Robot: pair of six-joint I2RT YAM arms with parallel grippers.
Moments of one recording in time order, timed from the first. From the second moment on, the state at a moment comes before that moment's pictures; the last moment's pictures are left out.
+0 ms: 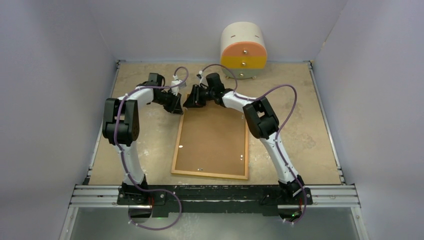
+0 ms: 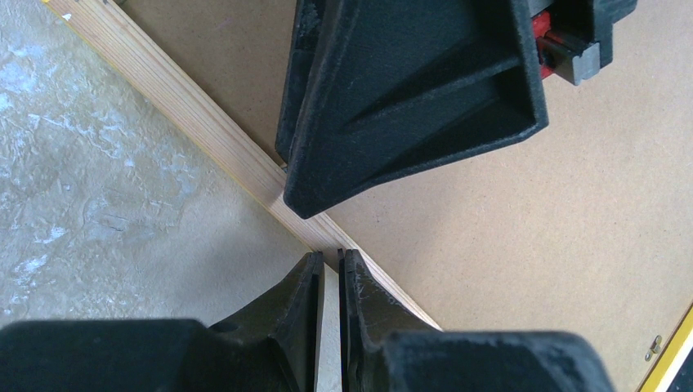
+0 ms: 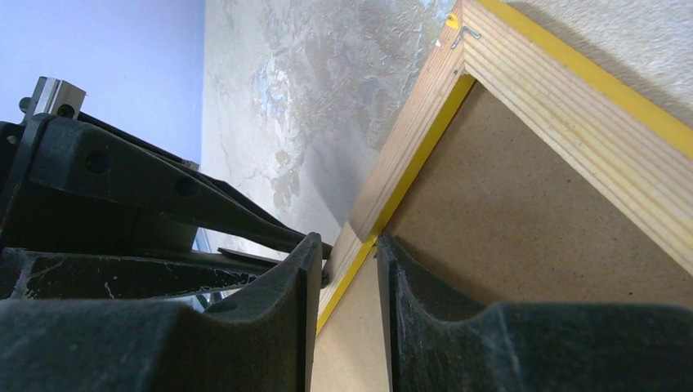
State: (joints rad) left arm -0.09 2.02 1.37 -0.53 0.72 0.46; right arm 0.58 2.53 1.92 0.03 -0.72 0.78
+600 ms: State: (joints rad) left arm -0.07 1.96 1.36 -0.68 0.68 0.57; right arm 0.57 2.45 1.95 -0.11 -0.67 0.74
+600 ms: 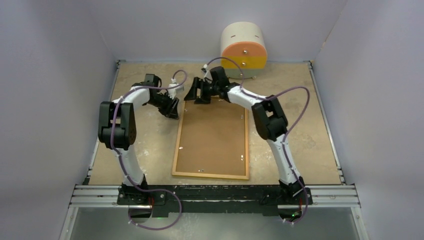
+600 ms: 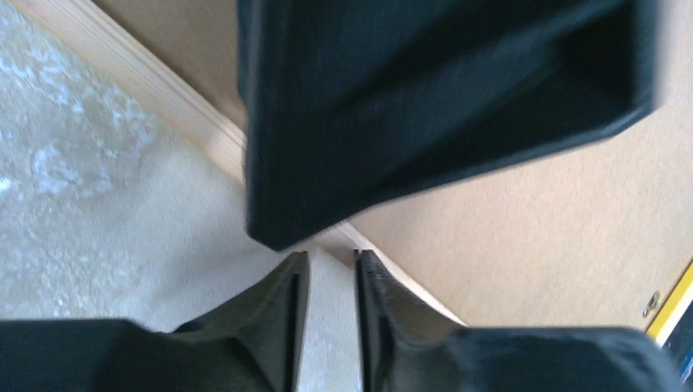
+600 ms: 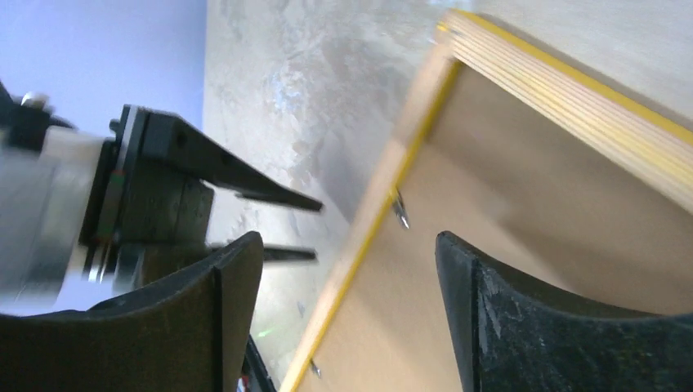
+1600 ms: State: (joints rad) left arm -0.25 1.60 0.90 -0.68 0.40 0.92; right arm 0.31 1.87 1.07 0.03 -0.15 0.78
